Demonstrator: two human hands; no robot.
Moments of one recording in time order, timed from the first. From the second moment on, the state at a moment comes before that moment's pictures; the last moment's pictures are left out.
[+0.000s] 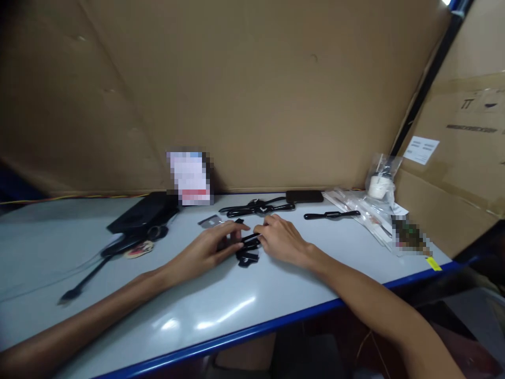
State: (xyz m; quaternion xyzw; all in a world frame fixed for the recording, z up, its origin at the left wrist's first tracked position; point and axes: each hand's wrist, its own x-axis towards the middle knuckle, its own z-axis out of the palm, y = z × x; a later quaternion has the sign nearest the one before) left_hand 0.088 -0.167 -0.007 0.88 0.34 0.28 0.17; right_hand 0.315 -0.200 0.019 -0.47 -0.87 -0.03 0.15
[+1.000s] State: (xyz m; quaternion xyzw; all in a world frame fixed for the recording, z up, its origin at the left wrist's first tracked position) left_hand 0.048 -0.140 0.017 0.92 0.35 0.16 -0.01; right_hand 0.343 -0.201 0.047 -0.53 -0.84 0.07 0.06
